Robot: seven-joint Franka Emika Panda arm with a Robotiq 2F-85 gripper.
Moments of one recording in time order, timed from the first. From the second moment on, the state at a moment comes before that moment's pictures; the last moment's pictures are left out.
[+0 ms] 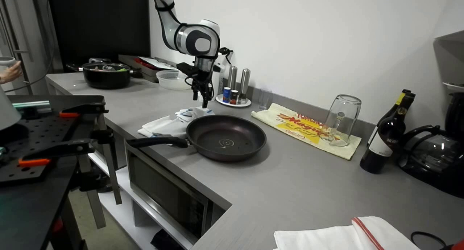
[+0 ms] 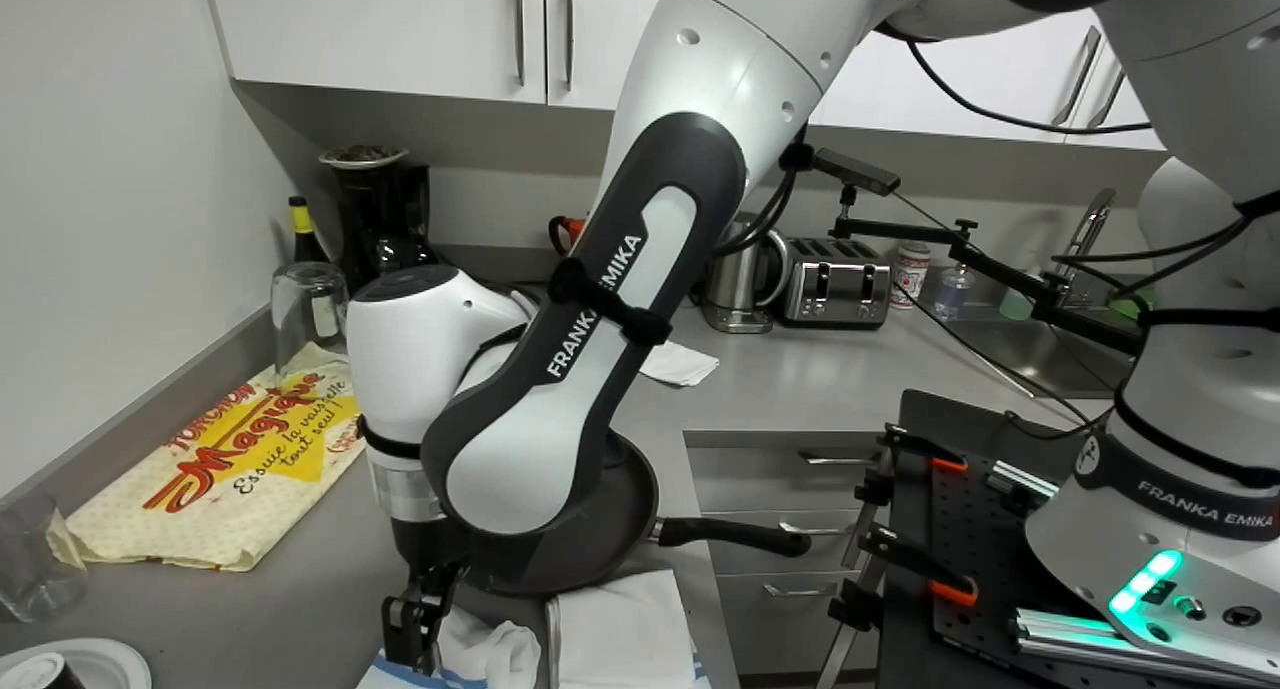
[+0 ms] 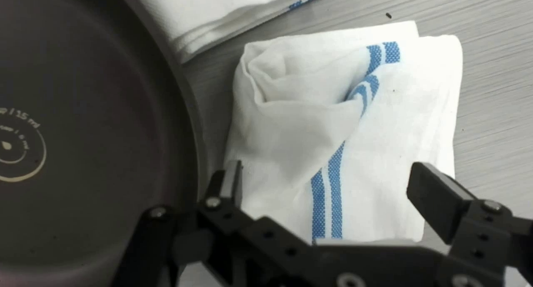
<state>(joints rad) 0.41 0.84 0.08 -1.80 -0.04 2.63 0.26</state>
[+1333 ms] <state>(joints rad) 0.41 1.02 0.08 -1.67 -0.03 2.64 0.26</state>
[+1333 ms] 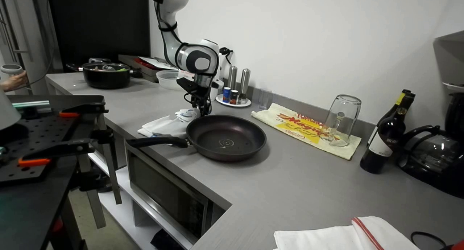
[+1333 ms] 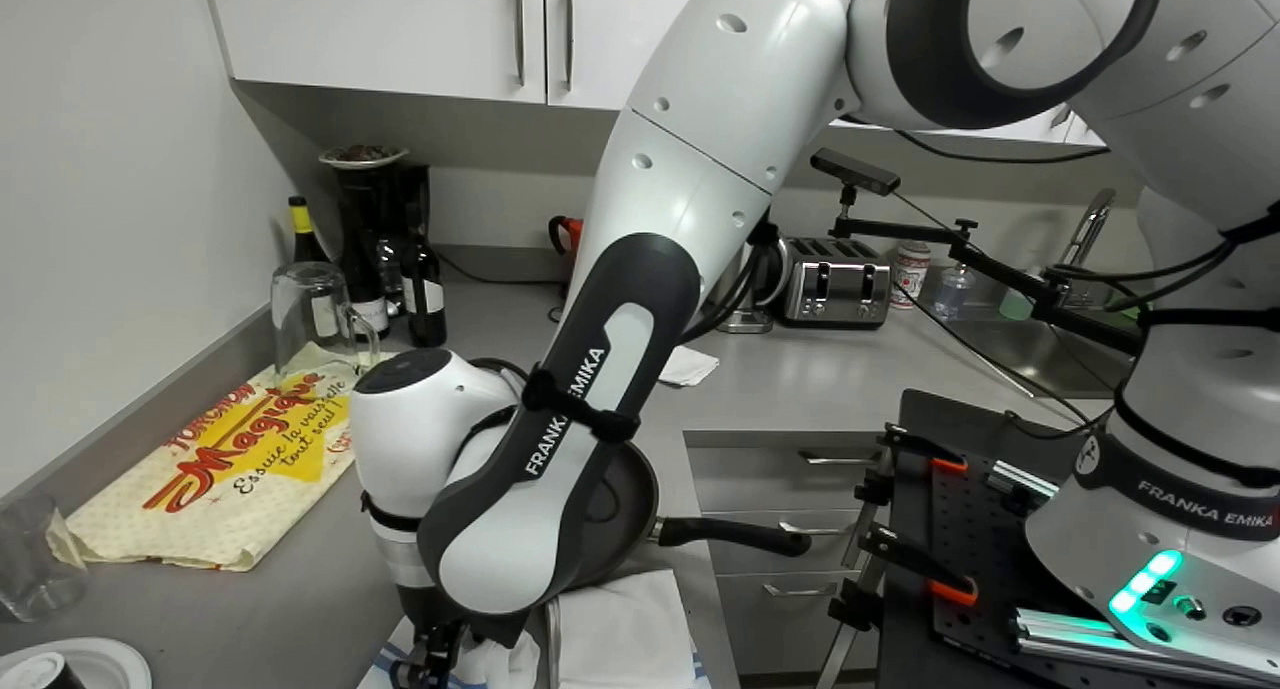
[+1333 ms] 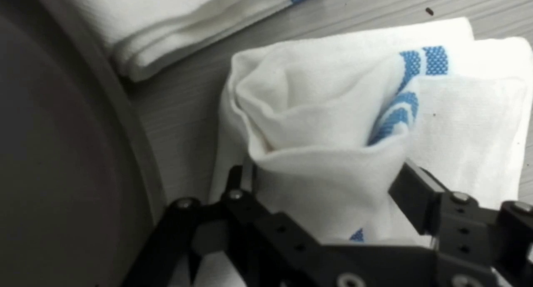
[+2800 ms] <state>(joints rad) 0.31 0.74 0.15 -1.69 0.08 2.43 0.26</state>
